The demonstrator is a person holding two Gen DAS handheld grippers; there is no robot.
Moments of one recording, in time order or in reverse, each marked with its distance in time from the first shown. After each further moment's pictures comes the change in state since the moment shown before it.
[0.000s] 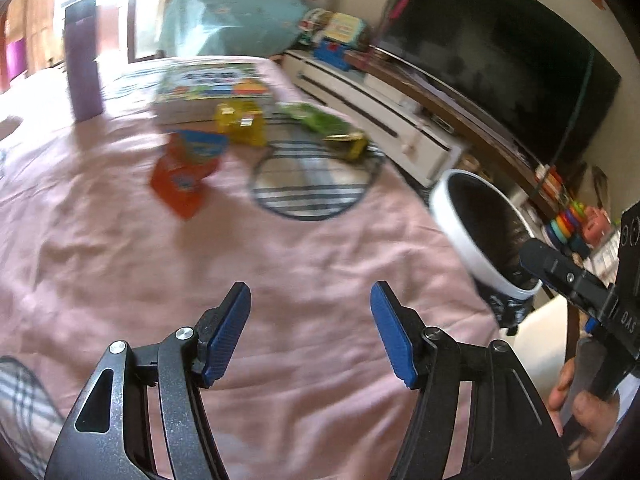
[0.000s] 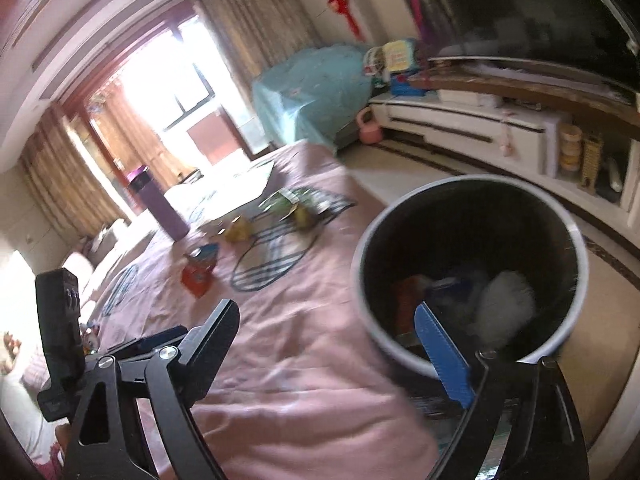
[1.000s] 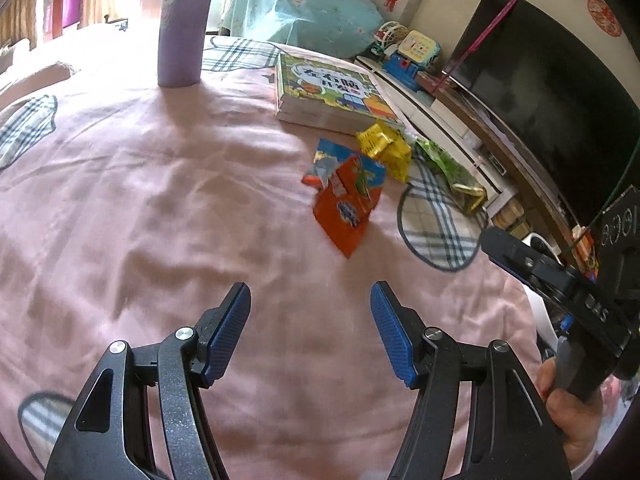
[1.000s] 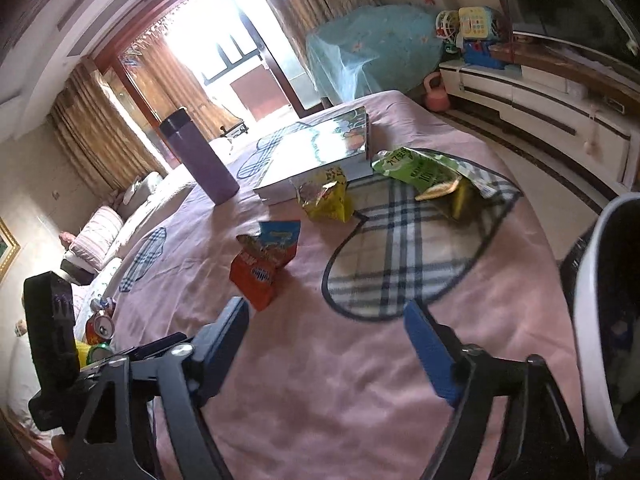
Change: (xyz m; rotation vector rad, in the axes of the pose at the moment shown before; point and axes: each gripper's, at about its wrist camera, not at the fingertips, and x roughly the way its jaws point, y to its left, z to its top) left arm 0.011 0.112 0.028 -0.187 0.001 0.078; right arm 0.122 0.084 0.026 -0.089 0.131 0.126
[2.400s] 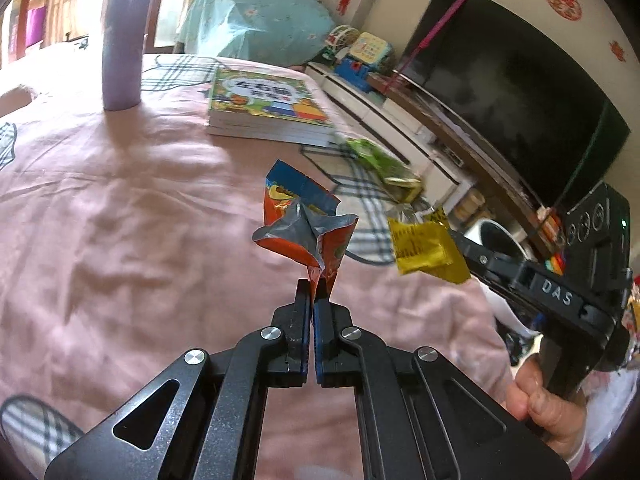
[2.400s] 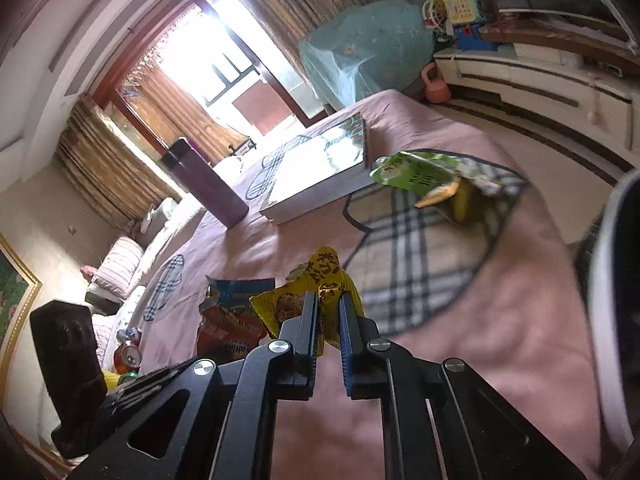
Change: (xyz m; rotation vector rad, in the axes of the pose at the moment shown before) left arm -0.015 -0.042 -0.013 0.094 -0.028 -0.145; right arm -0.033 -0.020 -0.011 0.116 -0.050 0.083
